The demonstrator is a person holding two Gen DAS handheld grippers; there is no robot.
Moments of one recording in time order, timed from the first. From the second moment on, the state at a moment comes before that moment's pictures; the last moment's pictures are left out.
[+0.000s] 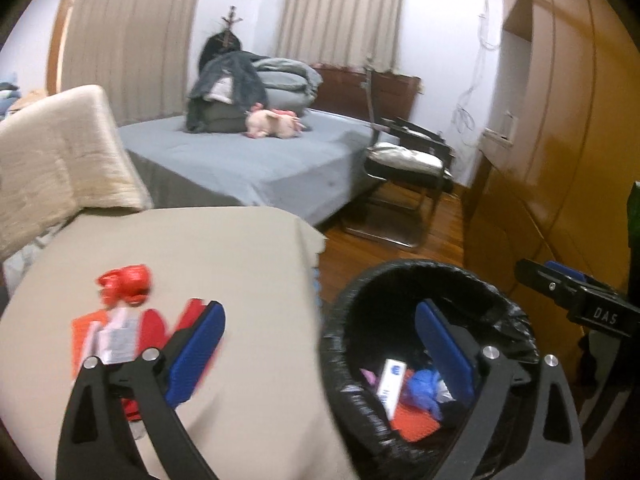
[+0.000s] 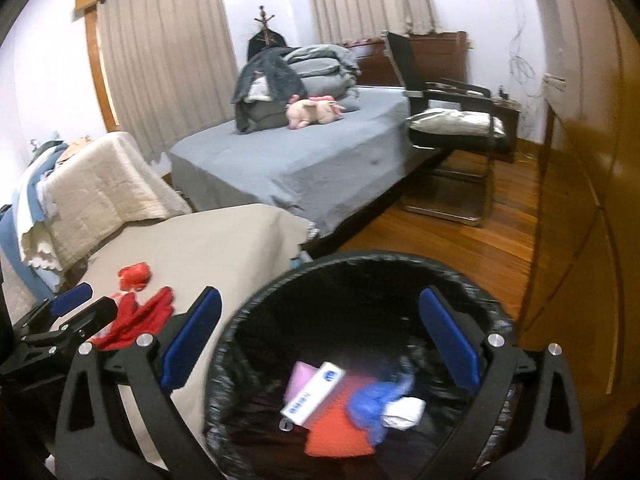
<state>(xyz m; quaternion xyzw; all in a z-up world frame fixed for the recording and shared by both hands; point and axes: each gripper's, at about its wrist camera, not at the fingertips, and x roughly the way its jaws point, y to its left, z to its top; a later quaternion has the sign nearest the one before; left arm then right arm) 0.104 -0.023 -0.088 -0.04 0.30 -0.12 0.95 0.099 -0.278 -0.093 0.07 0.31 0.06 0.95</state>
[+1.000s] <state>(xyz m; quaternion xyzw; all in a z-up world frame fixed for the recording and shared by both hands) 0.071 0.151 -0.131 -0.06 0.31 0.06 0.95 0.151 -0.077 -0.143 0.02 0.36 0.19 0.91</state>
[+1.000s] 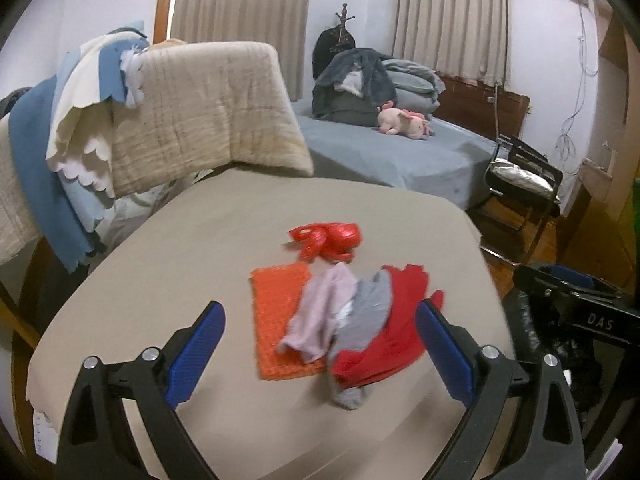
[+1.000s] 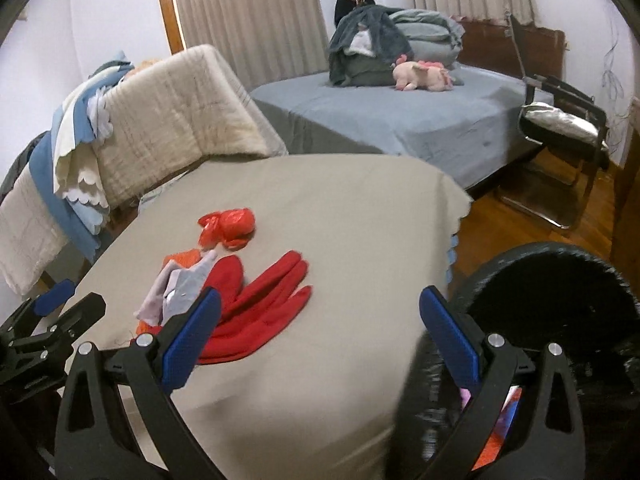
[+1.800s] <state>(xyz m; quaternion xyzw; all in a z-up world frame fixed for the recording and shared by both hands) 0.083 0.207 -0.160 -0.07 0.33 0.08 0.94 0.164 0.013 -0.203 -0.05 0.43 0.22 0.88</state>
